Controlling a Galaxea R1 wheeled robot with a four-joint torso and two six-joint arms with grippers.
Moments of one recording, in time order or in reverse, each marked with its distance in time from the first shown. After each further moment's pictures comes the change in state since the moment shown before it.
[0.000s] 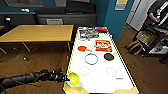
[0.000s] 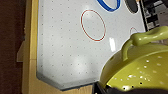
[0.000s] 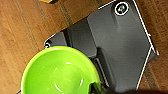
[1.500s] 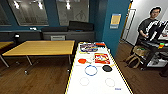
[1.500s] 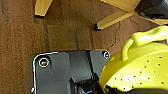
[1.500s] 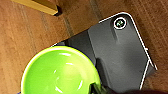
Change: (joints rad) left arm 0.776 0.012 -0.202 0.389 -0.358 0.008; right arm -0.113 0.076 -0.151 -0.009 0.043 -0.002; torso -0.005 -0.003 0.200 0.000
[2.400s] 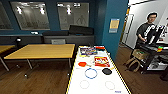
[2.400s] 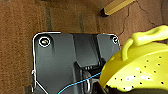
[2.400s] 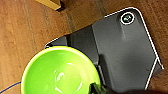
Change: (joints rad) left arm 0.200 0.243 -0.349 0.014 -0.101 0.067; right arm -0.050 0.104 -0.114 -0.053 -0.001 -0.002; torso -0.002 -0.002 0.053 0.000
